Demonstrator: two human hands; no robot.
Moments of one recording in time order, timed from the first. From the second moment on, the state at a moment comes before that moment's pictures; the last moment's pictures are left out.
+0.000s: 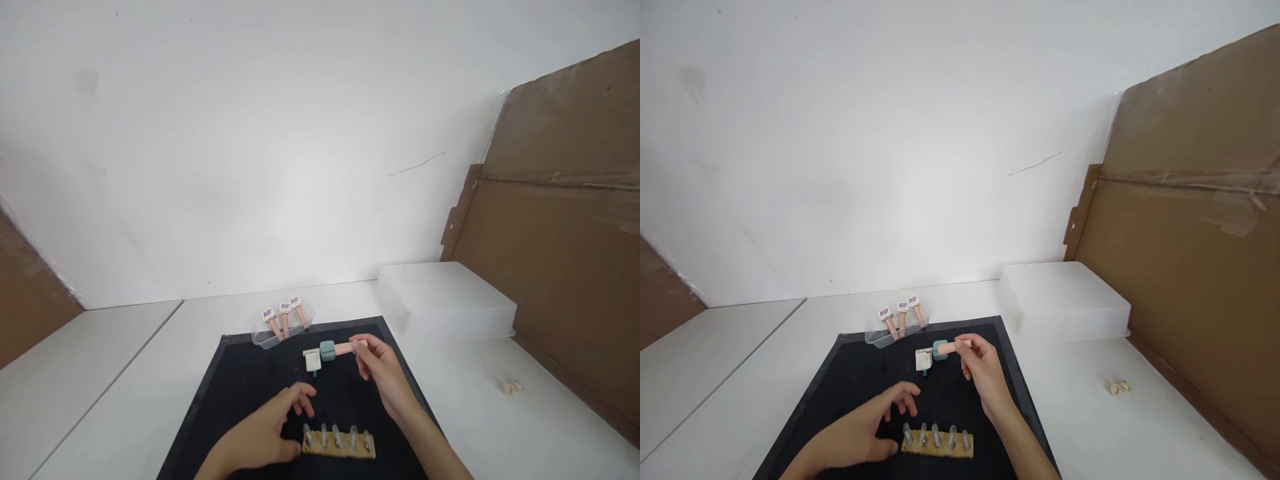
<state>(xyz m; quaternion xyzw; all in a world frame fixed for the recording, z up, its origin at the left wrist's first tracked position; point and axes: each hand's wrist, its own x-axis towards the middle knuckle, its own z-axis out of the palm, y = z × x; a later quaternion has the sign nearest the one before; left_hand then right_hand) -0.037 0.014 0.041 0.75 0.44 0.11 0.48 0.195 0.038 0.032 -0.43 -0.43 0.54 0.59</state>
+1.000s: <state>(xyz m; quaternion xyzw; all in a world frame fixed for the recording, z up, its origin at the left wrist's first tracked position) 0.027 0.020 0.027 0.15 0.27 0.35 0.88 0.182 0.025 0.034 -0.34 -0.52 0.50 0.61</state>
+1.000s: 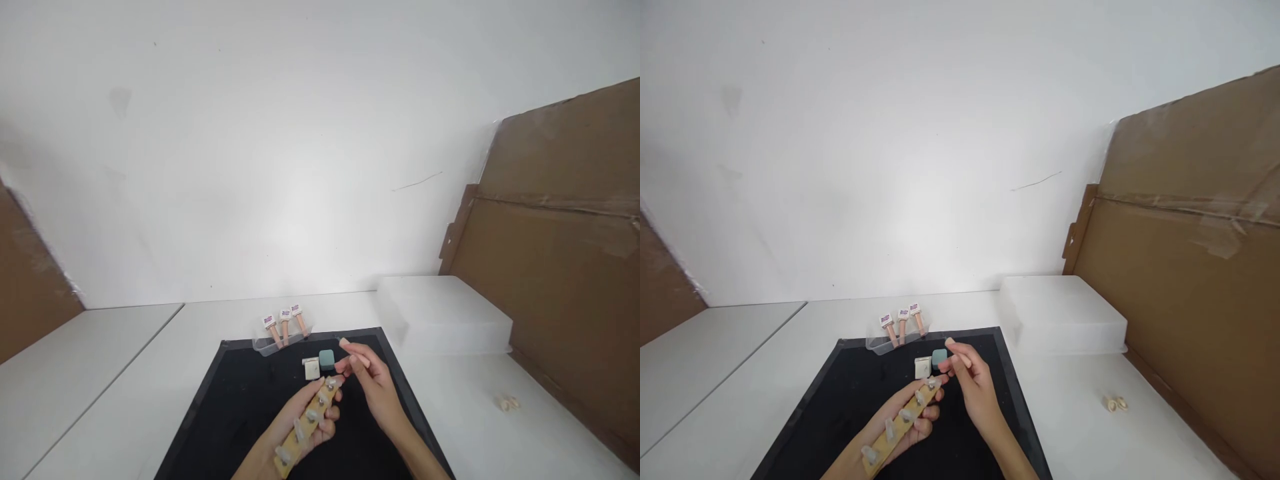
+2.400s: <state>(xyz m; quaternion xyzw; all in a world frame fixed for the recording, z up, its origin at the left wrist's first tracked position) -0.019 0.025 0.047 0.36 0.44 0.46 0.68 0.170 0.036 0.018 -0.31 -0.50 0.52 0.62</state>
